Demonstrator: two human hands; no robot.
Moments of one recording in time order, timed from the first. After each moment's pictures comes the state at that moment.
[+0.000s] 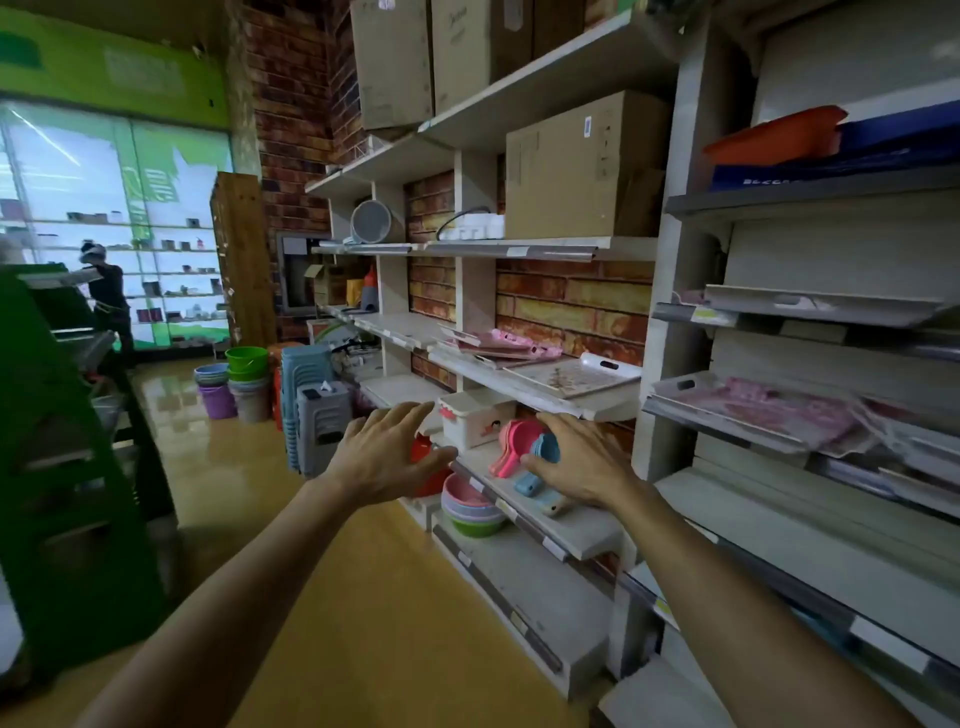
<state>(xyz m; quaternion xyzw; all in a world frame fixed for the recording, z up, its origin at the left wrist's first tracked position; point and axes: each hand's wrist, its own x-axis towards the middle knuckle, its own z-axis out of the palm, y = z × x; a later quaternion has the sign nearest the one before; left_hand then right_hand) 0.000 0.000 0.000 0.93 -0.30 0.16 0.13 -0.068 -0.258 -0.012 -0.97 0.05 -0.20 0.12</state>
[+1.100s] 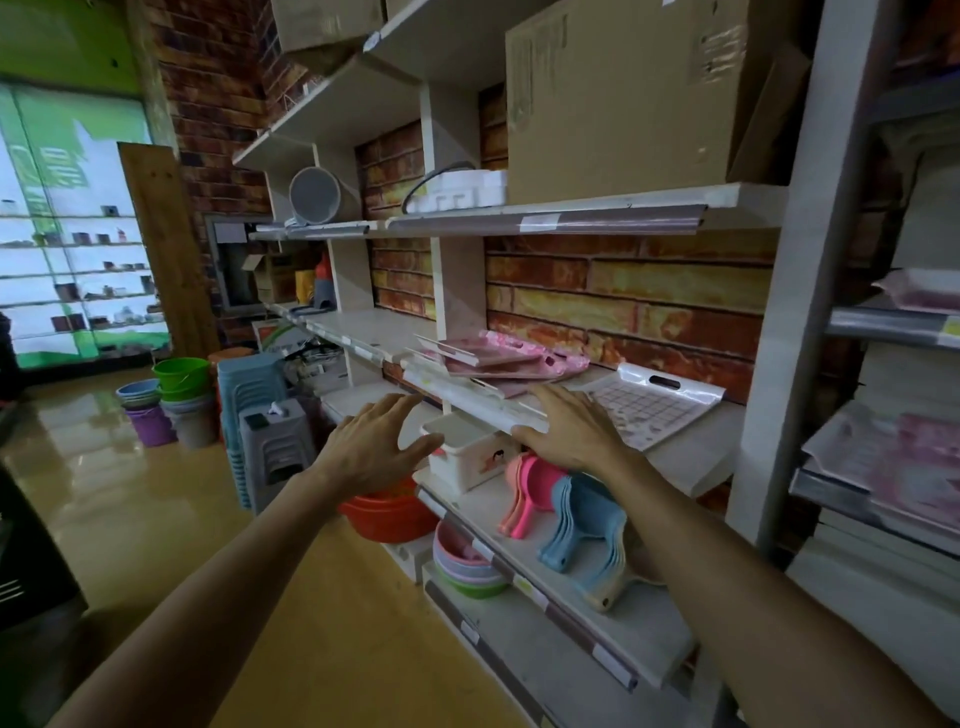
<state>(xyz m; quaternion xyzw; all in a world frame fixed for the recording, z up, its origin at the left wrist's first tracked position) 0.479 -0.116 -0.009 0.92 -0.33 0.15 0.13 0.391 -0.372 -0.009 -0.97 0.07 -0.21 0.11</state>
